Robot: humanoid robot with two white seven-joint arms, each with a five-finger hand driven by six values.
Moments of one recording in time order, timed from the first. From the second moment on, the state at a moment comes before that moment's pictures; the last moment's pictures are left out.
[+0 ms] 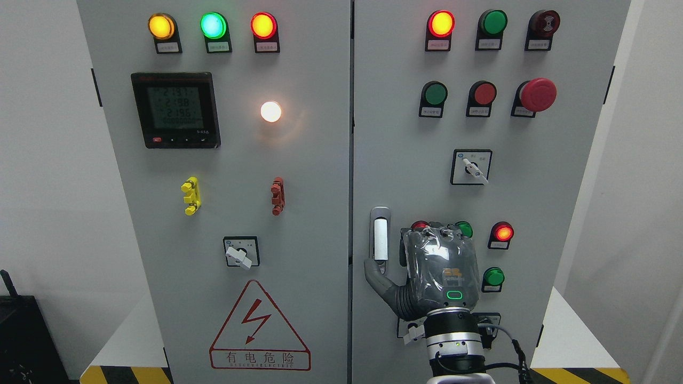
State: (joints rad) left arm 0.04 -0.10 -0.16 -0.05 0.12 -0.03 -0.03; right arm -0.47 0.14 0.30 -1.84 1.53 0.31 0.13
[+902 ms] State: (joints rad) left arm 0.04 -0.10 -0.16 -0.05 0.12 -0.03 -0.03; right arm -0.48 0.14 0.30 -1.83 1.52 0.31 0.13
